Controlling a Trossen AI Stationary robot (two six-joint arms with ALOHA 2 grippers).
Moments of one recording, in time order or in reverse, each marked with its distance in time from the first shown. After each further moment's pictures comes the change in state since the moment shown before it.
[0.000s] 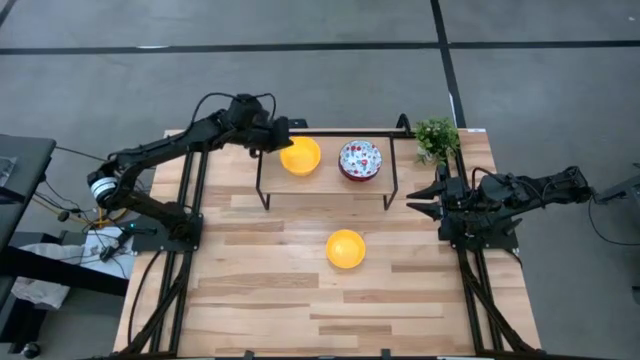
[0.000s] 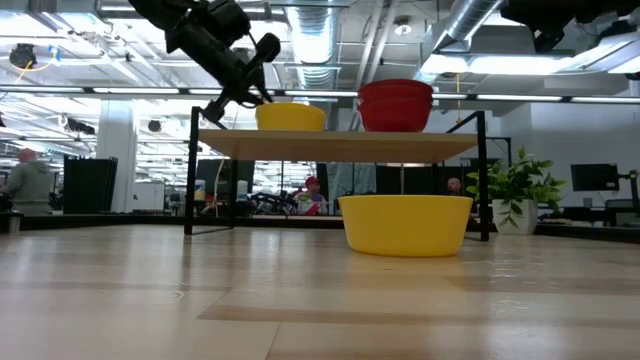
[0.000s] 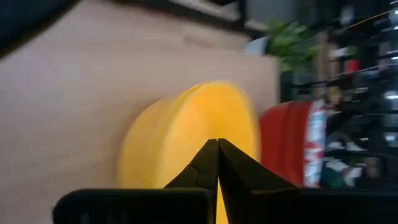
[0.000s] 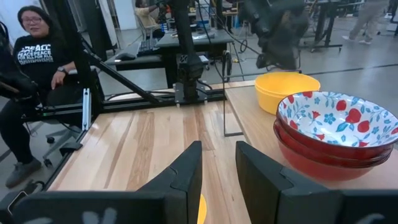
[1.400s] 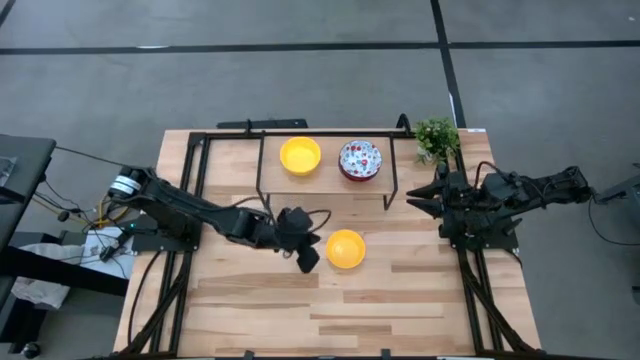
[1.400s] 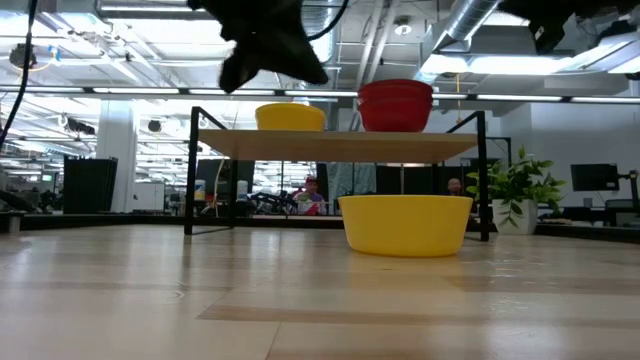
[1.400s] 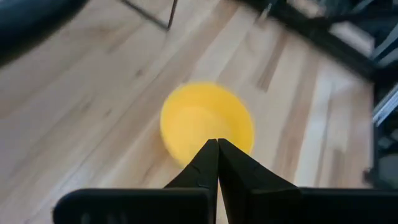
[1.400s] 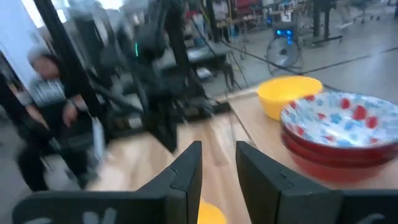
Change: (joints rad) left arm -0.939 0.197 0.002 0.136 -0.702 0.343; right arm 0.002 0.002 0.000 0.057 0.015 0.123
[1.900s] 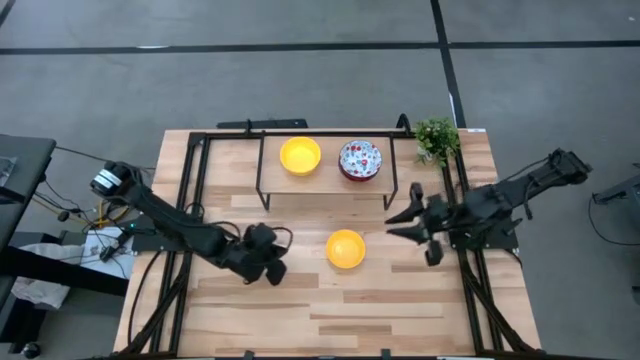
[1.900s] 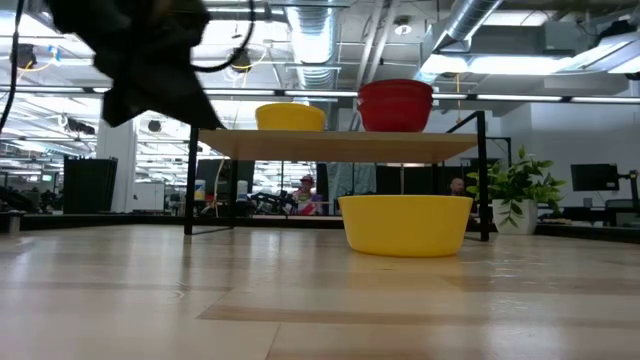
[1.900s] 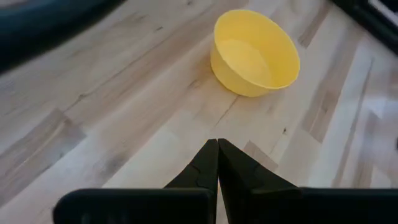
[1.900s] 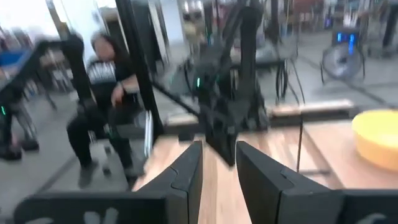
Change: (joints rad) left arm -0.226 -0.161 -0.318 -0.015 -0.212 -0.349; right arm 0.194 0.381 0.169 0.256 -0.018 -0.078
